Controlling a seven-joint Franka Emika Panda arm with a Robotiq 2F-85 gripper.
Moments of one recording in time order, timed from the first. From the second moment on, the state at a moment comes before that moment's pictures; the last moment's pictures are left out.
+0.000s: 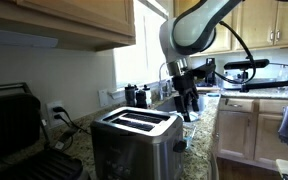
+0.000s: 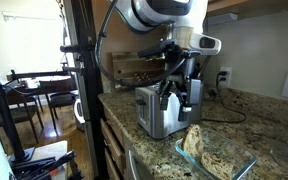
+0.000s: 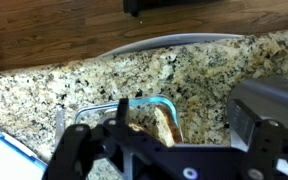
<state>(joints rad) -0.11 -0.11 -0.06 -2.31 -0.15 2.02 0.05</state>
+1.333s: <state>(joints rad) -0.11 -0.01 -0.07 -2.23 -0.15 2.02 0.05</state>
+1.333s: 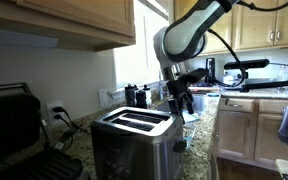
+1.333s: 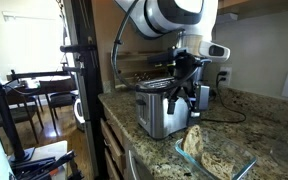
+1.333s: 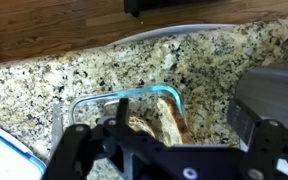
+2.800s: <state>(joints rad) -0.11 0.26 -0.09 -2.00 -0.14 2.02 0.04</state>
